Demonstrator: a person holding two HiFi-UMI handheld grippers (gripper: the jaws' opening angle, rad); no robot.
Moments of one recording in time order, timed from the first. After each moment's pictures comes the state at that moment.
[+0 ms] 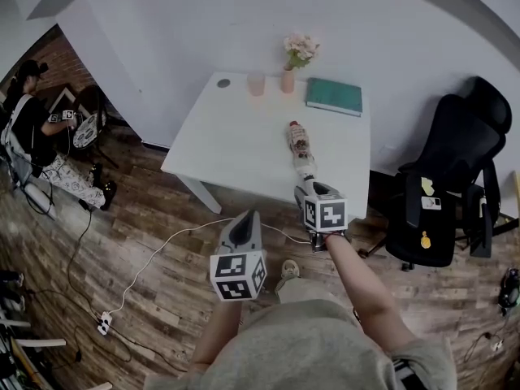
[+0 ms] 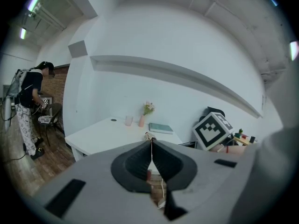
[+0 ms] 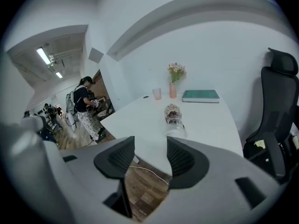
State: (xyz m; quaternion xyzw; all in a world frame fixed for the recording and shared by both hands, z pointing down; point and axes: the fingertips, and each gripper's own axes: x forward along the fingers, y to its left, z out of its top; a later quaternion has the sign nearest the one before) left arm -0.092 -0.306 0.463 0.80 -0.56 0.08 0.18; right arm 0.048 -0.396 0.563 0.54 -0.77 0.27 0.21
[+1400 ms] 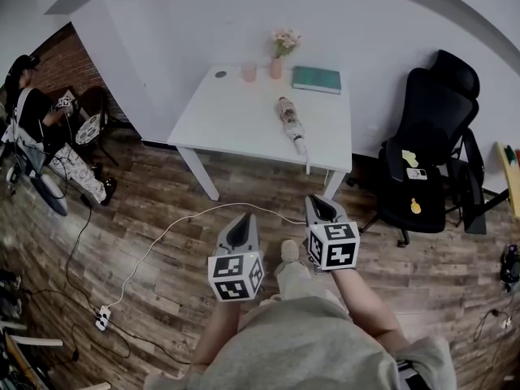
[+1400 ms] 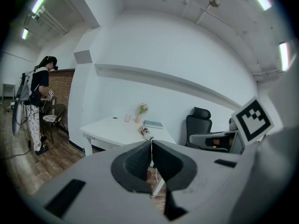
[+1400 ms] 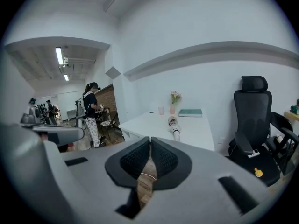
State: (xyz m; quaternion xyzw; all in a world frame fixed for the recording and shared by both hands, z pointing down) left arm -0.112 -0.106 0.463 0.82 -0.55 0.07 0.16; right arm 0.035 -0.137 0.479 0.59 -0.78 0.16 0.13
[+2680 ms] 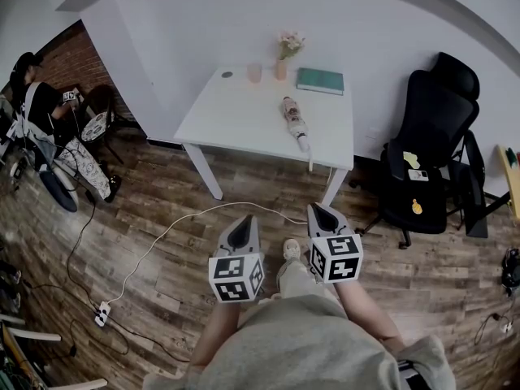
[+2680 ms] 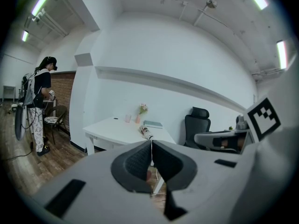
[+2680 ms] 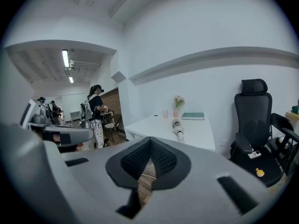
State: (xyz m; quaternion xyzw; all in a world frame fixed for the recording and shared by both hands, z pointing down) left arm -0.120 -0.073 0.461 0.82 -0.55 0.07 0.16; right arm 0.022 -0.088 0.466 0.58 -0.80 0.14 0.11
